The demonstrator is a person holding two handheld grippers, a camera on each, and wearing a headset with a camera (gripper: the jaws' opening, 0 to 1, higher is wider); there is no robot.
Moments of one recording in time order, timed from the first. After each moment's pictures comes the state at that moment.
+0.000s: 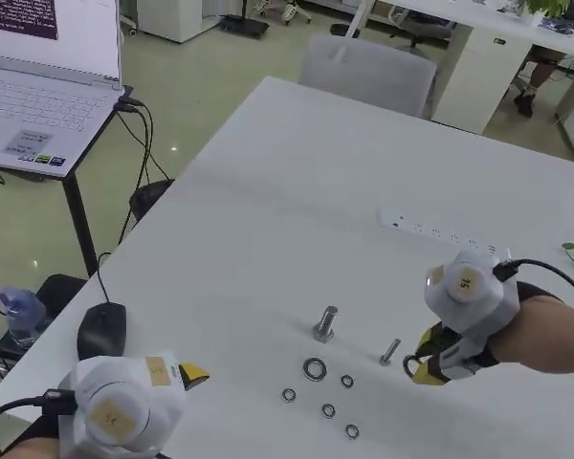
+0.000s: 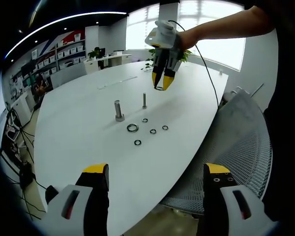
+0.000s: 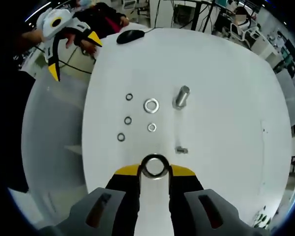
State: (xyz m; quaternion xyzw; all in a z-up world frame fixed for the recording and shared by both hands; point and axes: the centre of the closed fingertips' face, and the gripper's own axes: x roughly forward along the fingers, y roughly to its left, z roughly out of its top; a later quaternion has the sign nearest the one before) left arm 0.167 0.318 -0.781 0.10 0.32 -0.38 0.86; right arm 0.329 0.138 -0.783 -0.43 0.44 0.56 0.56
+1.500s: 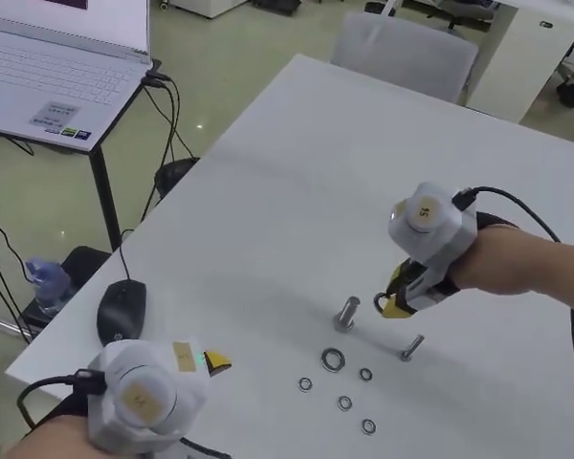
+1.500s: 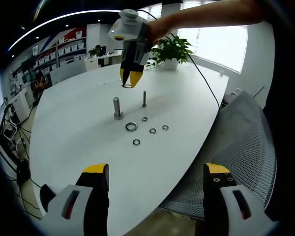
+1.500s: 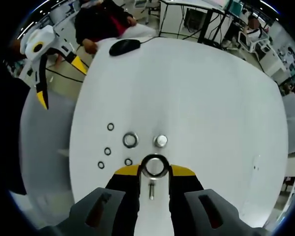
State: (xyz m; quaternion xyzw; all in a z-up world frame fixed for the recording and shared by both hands) left arm 0.173 0.312 -0.790 0.09 0.32 -0.38 0.86; right arm 0.376 0.221 -0.783 -0.46 0.41 0.58 0.53
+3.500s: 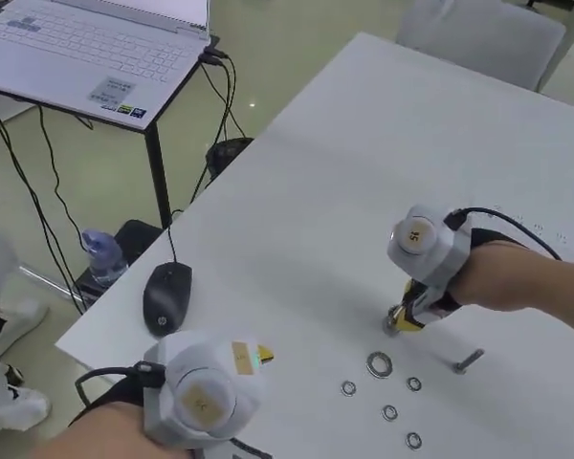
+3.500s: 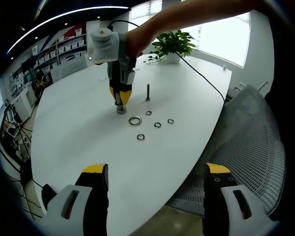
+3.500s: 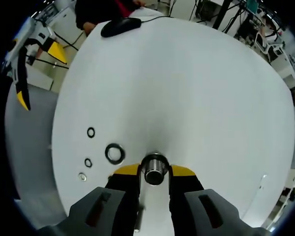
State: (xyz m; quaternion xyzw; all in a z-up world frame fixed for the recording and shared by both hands) left arm 0.181 0.317 -0.809 0.11 0.34 -0.37 0.86; right arm 0.386 0.252 -0.857 -0.51 0.42 0.58 0.48
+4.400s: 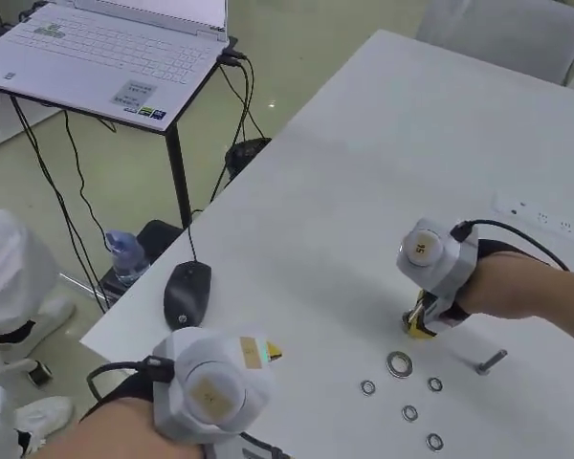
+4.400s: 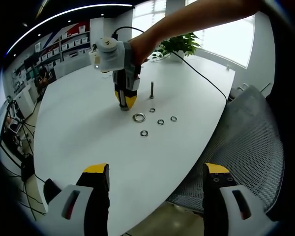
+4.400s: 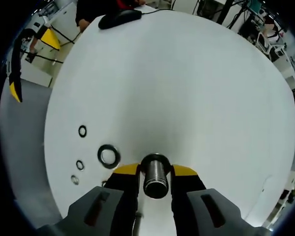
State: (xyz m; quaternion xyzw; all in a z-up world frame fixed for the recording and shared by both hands) left arm 0.179 0.325 -0.807 0.11 0.35 -0.36 0.86; right arm 0.385 0.253 -0.877 -0.52 0.42 0.58 0.48
